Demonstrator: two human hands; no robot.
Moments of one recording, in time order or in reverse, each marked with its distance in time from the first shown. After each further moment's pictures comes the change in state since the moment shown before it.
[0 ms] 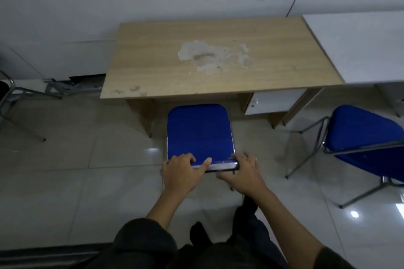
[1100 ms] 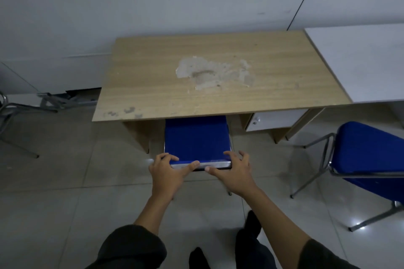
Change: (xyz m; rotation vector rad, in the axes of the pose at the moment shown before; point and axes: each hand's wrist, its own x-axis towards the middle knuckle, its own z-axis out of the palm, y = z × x) left_hand 0.107 -0.025 0.004 -0.445 0.054 -0.160; right_hand 0.102 -0.045 -0.018 0.171 0.007 0.017
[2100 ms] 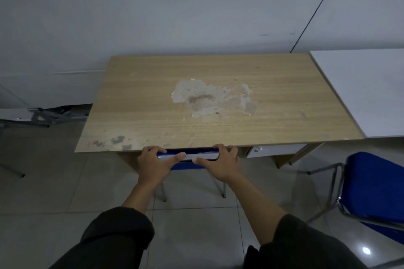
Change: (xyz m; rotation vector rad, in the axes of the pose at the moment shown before) left_hand 0.173 0.043 0.002 -0.014 -0.003 -0.030; right_hand 0.166 -0.081 -0.030 -0.025 -0.063 0.070
